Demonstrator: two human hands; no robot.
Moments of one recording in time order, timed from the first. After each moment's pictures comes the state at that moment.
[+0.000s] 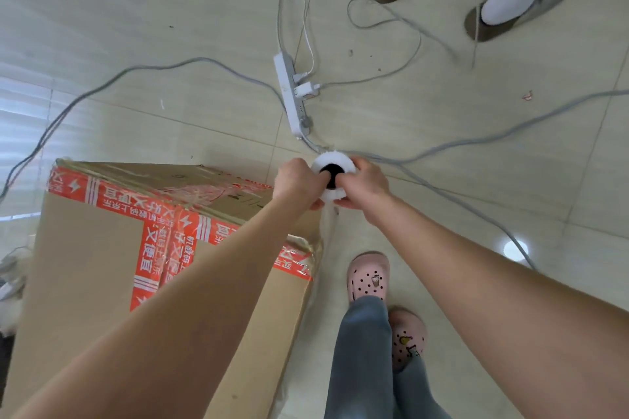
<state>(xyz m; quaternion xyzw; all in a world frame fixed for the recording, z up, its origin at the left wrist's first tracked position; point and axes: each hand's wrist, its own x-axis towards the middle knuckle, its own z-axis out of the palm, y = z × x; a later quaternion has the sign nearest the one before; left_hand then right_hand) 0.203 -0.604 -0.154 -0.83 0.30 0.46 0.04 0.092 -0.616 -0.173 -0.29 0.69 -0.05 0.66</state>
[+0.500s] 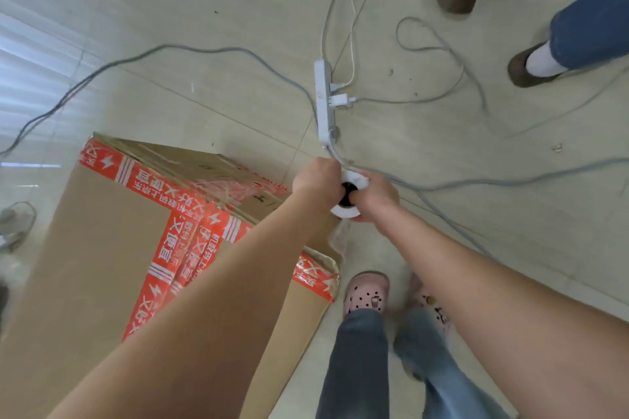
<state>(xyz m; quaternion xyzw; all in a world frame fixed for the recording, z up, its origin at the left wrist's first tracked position) 0.239 -0.625 -0.156 -0.77 0.46 0.41 0.16 0.136 -0.634 -0.176 -0.39 0.67 0.06 0.62</state>
